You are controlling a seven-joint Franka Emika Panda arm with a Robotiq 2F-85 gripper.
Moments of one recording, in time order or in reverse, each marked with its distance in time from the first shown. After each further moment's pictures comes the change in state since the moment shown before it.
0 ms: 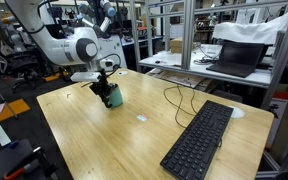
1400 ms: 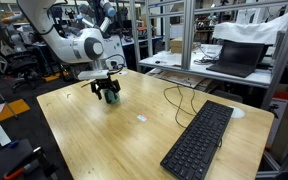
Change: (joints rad) arm -0.039 0.072 0.036 0.138 -0.024 -0.144 -0.151
